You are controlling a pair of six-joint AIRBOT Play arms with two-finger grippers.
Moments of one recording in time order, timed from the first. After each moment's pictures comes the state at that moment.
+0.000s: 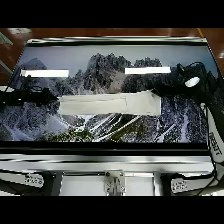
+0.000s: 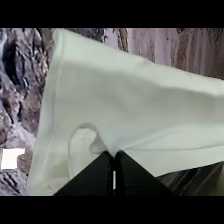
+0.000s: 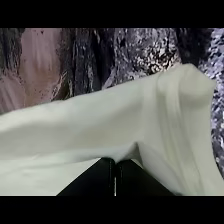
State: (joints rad) left arm 0.32 -1.64 1.22 0.72 -1.05 -1.18; right arm -0.10 -1.61 1.26 -0.83 0.84 1.37
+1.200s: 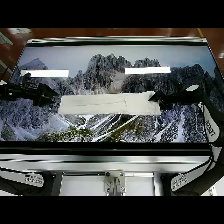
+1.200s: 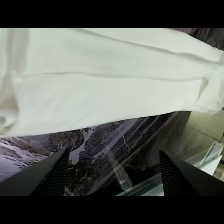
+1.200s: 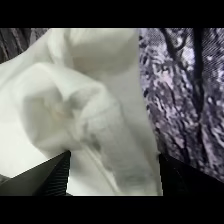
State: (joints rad) left arm 0.34 -1.66 1.37 0.70 -1.41 -1.31; right arm -0.20 -1.83 1.31 -0.78 1.07 1.33
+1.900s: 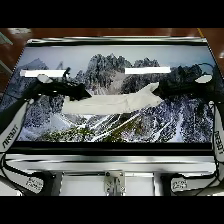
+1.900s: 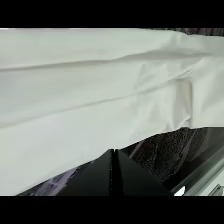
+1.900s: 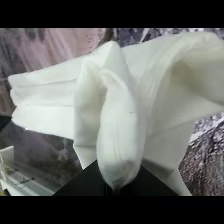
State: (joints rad) left arm -0.17 -1.74 1.37 0.60 -1.02 -1.31; right arm -0.18 -1.55 1.31 -0.70 1.22 1.37
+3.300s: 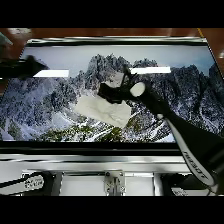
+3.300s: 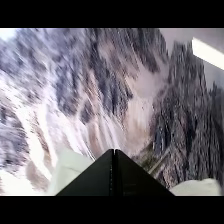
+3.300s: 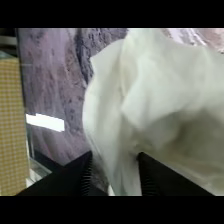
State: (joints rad) left arm 0.30 -1.34 1.43 0.73 -0.98 -1.33; right arm 0.56 -1.58 1.31 -0.67 0.60 1.72
